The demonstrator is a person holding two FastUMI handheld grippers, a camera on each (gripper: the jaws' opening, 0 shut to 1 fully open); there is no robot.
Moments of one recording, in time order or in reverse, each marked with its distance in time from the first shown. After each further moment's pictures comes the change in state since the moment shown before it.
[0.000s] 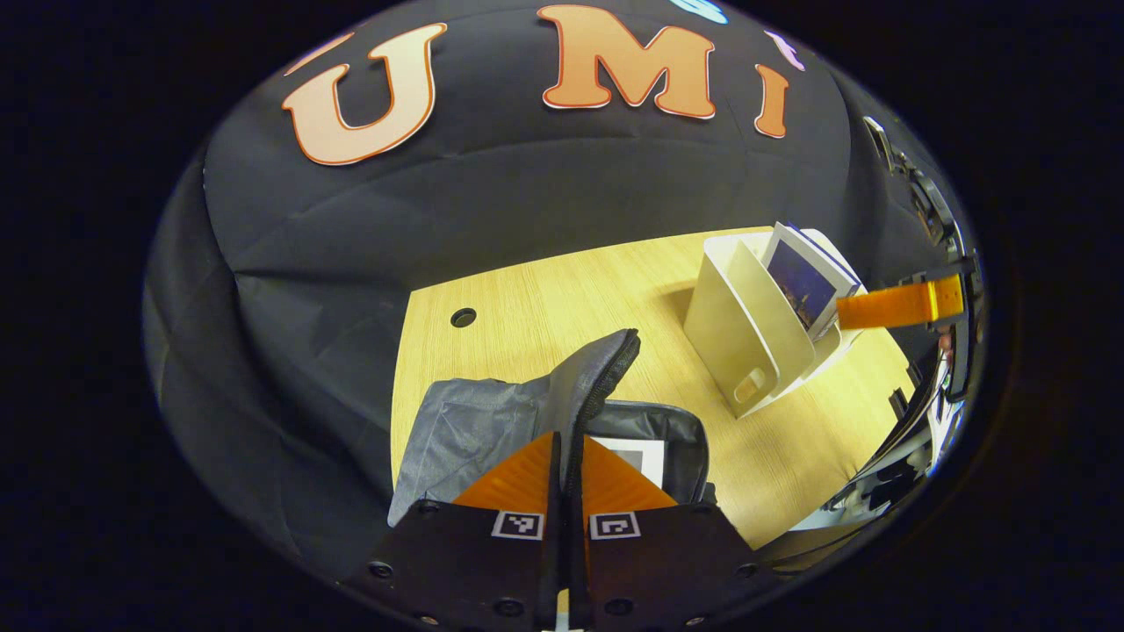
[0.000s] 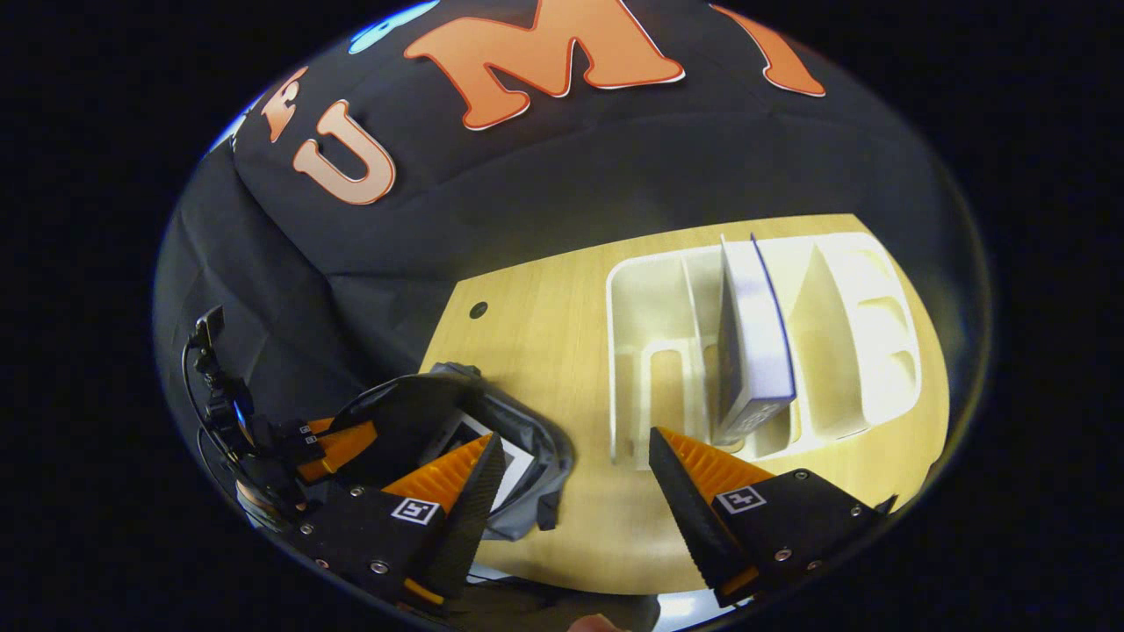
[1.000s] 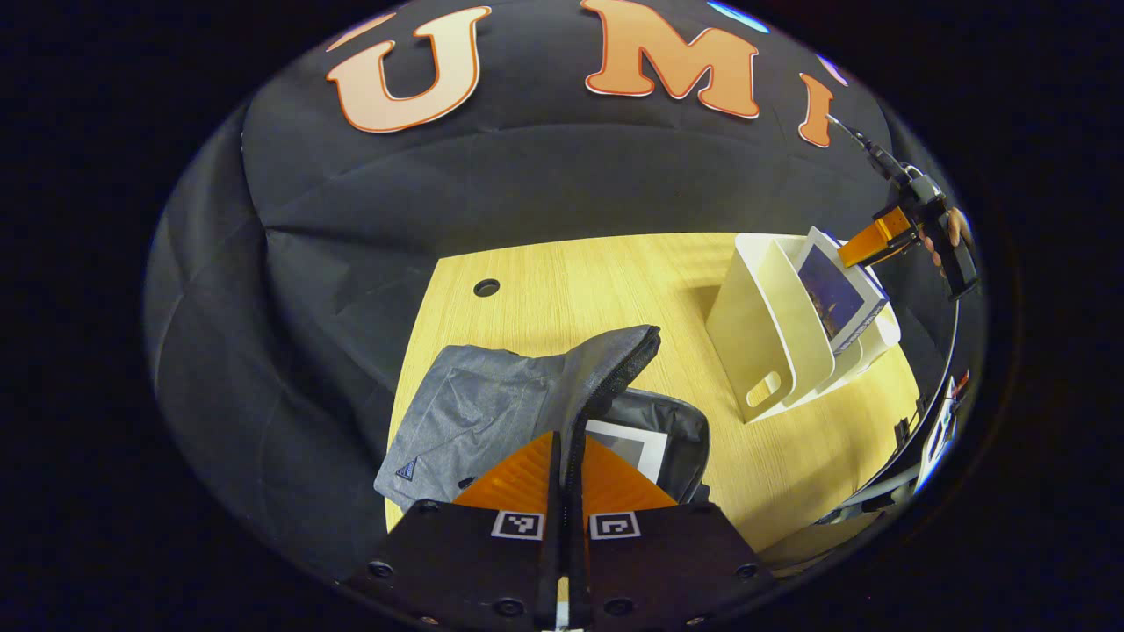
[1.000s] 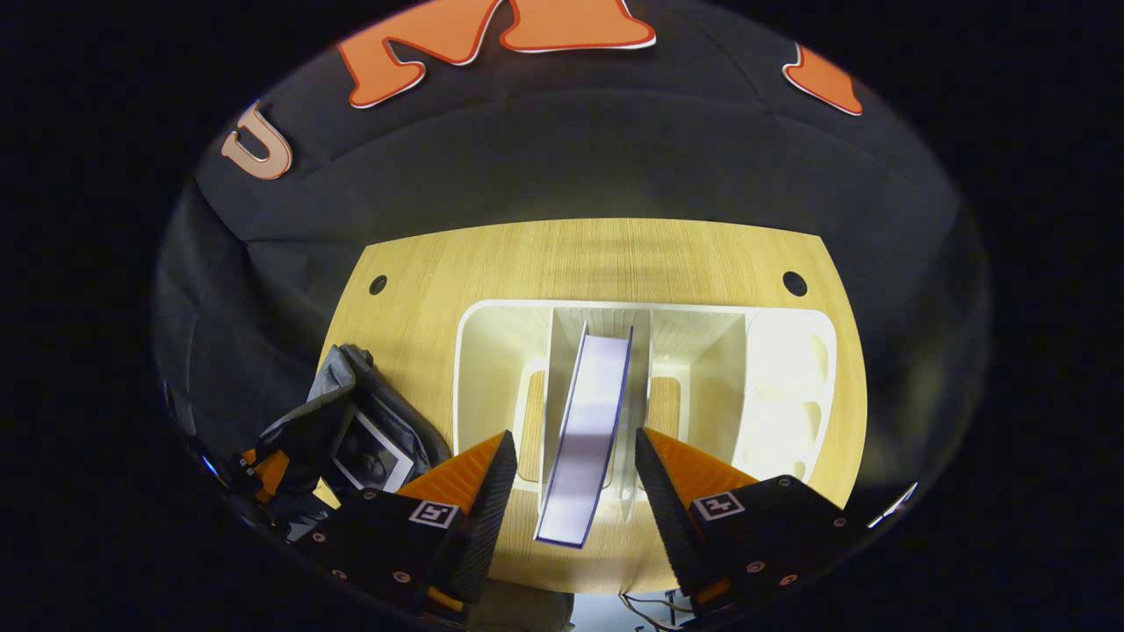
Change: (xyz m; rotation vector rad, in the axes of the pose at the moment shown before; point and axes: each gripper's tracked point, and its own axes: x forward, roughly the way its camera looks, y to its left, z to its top) left arm 0.002 -0.007 -0.027 -0.133 0.048 0.094; right arm 0.053 -0.121 0.076 -0.073 0.257 -0.201
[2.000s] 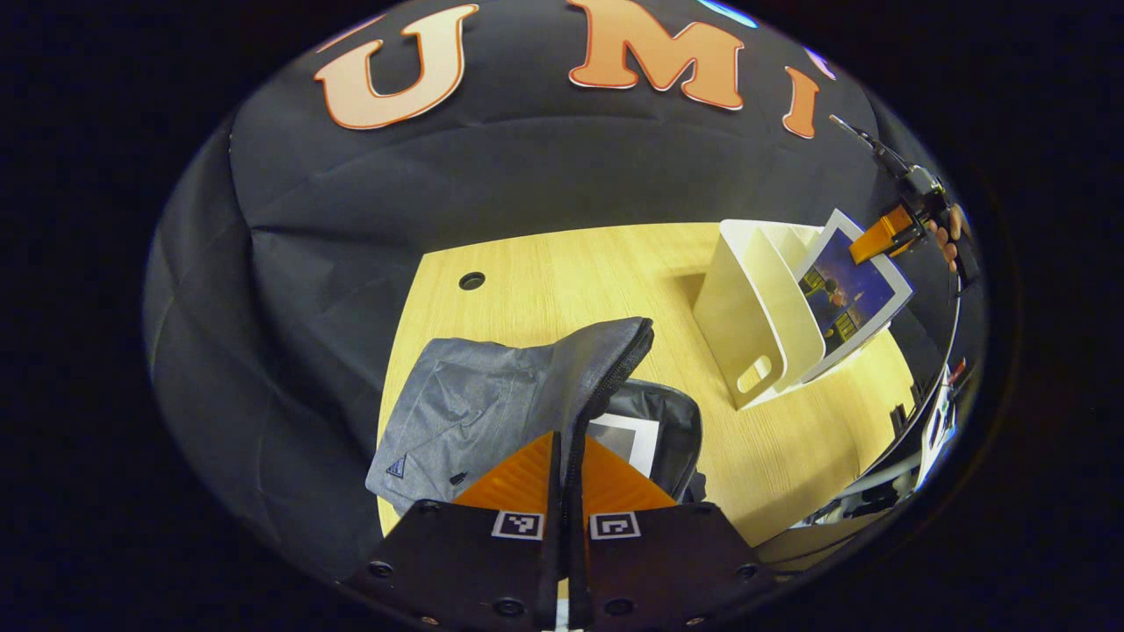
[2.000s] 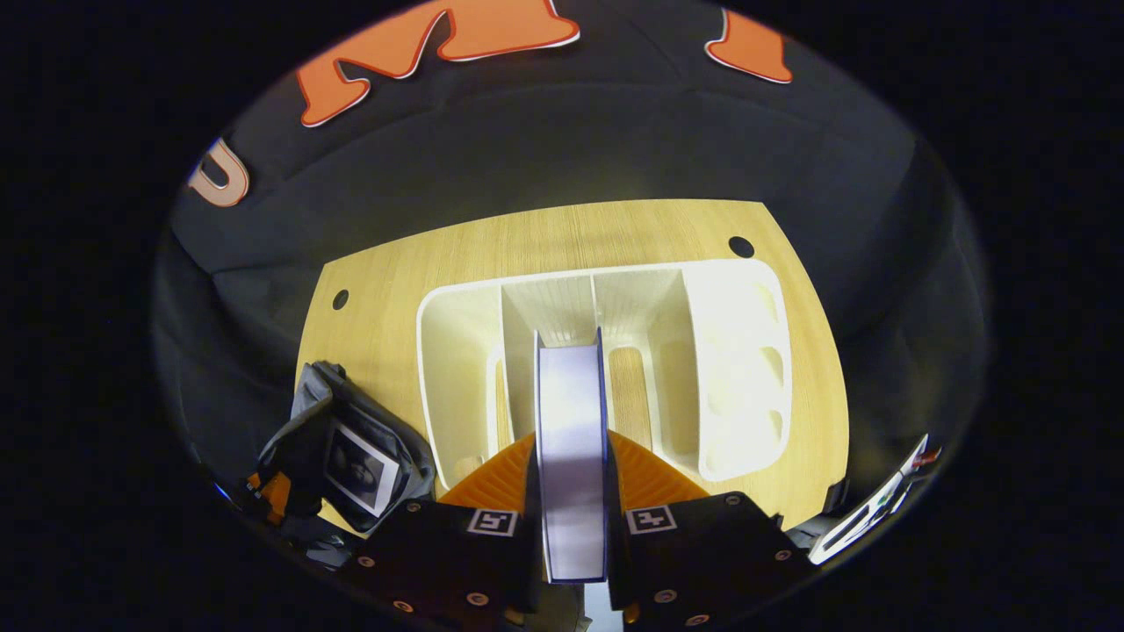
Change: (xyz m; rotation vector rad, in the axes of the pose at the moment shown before) left arm 0.002 -0.006 -0.011 0.064 0.009 -0.076; right arm -0.040 -0.017 -0.040 0.158 -0.010 -0.113
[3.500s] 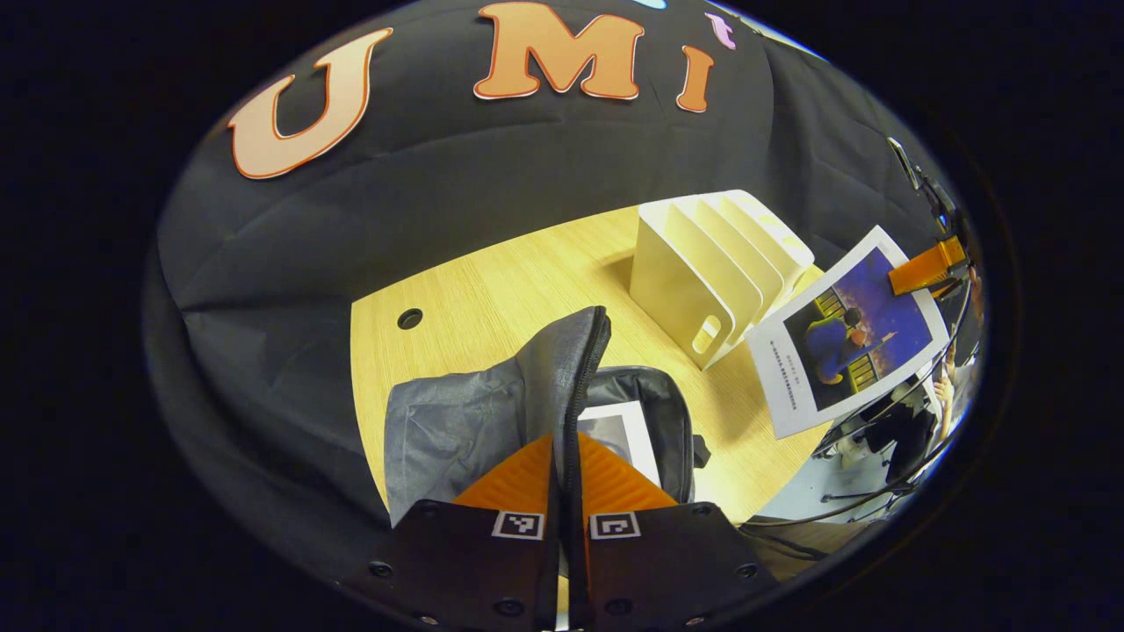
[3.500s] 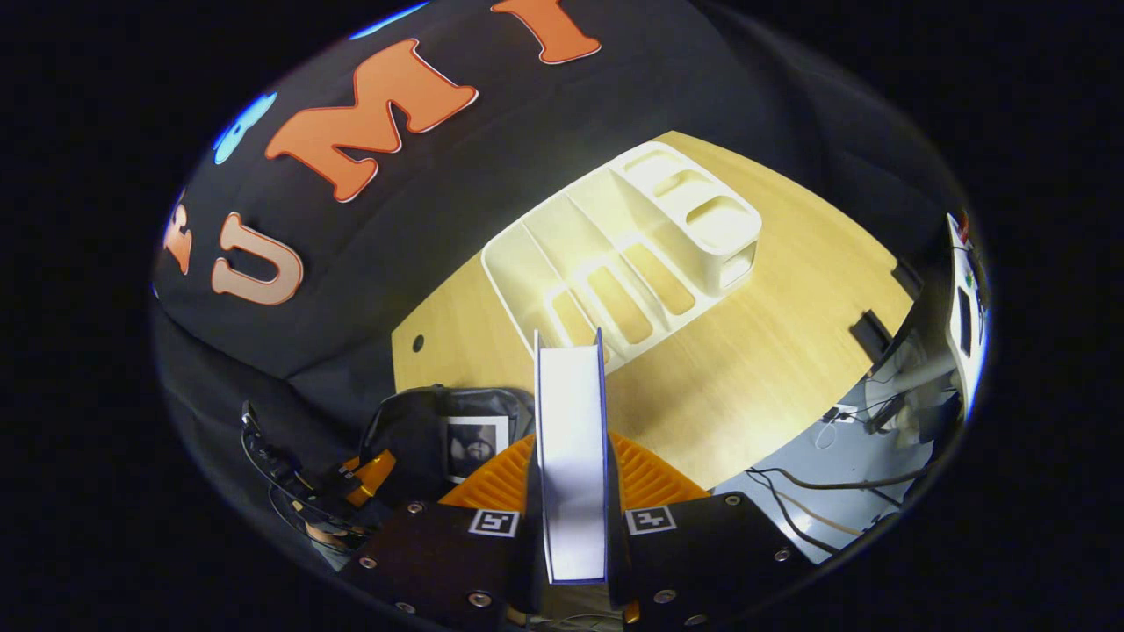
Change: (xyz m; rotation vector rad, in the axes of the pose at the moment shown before) left arm -0.008 0.017 0.011 0.250 -0.039 -0.230; right arm -0.103 0.080 -0.173 0.474 -0.120 0.232
